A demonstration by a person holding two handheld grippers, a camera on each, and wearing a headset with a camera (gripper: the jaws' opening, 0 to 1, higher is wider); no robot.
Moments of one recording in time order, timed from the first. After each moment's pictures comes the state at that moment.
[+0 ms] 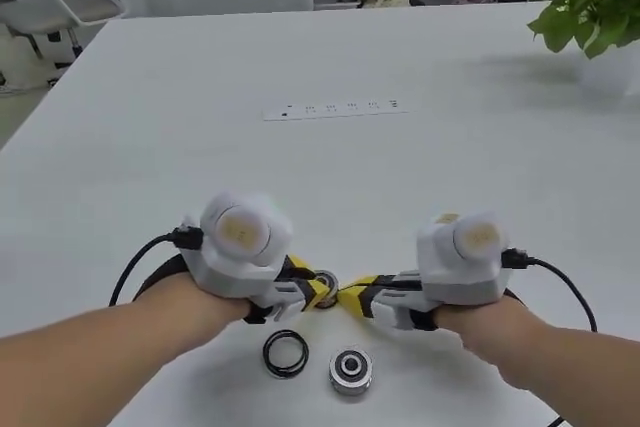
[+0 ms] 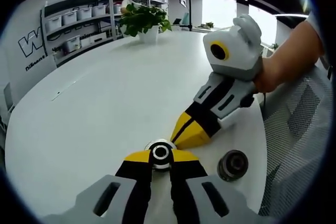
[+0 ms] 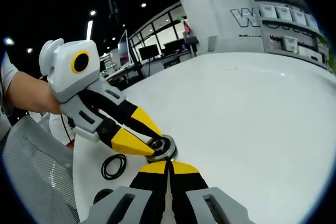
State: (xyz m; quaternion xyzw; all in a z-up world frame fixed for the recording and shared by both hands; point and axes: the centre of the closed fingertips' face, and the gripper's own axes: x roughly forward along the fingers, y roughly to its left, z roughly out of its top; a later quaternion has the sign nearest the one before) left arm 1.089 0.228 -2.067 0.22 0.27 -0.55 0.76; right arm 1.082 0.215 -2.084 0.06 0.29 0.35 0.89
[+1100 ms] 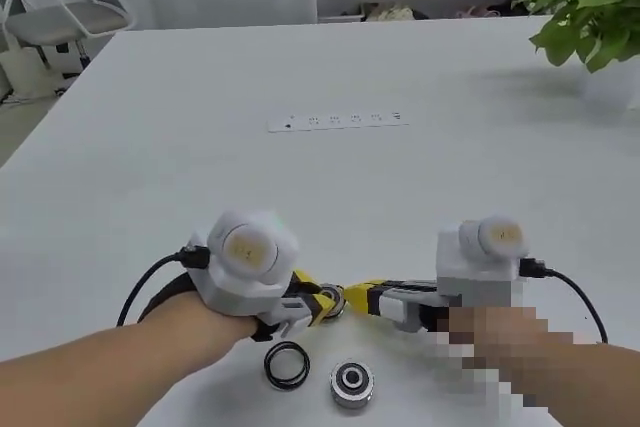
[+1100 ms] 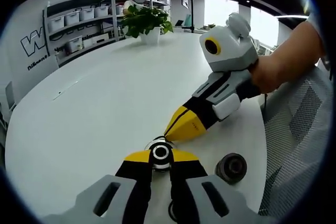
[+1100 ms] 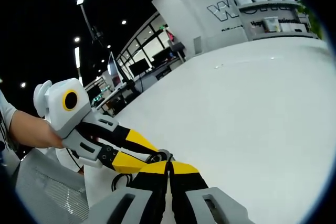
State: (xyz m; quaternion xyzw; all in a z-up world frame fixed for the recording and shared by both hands) left arm 1.085 0.225 -2.066 0.21 0.26 -0.54 0.77; right arm 1.085 0.211 -2.069 0.16 0.28 0.33 0.89
